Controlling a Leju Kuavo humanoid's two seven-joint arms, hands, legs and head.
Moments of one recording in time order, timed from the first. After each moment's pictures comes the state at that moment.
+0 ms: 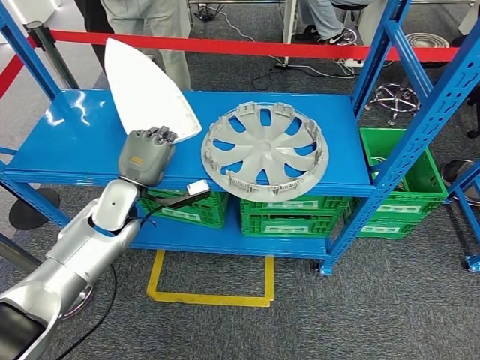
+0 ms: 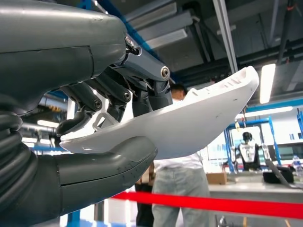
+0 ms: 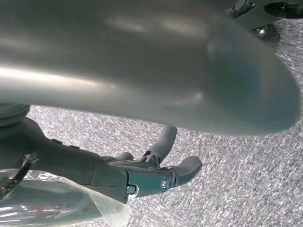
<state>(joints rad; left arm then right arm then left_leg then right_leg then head) -0.70 0.12 -0.58 -1.00 -1.44 0.63 0.07 0.01 -0.26 1.41 -0.77 -0.77 -0.68 0.05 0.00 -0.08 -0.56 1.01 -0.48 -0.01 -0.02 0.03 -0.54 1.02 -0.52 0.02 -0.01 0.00</state>
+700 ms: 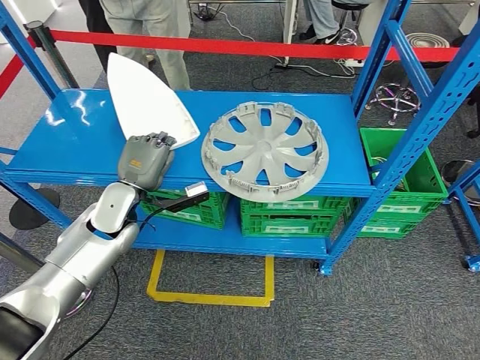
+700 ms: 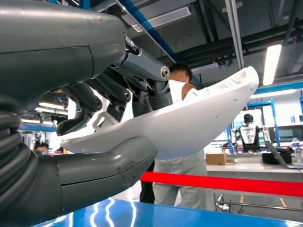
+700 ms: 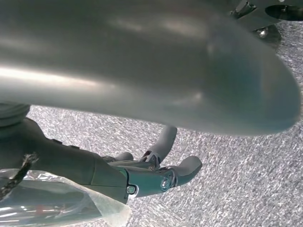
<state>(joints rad) -0.68 0.13 -0.58 -1.03 -1.39 0.58 0.06 0.01 -0.26 1.41 -0.77 -0.75 -0.68 0.06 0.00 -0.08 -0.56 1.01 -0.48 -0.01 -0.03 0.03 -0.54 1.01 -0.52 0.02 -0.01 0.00</state>
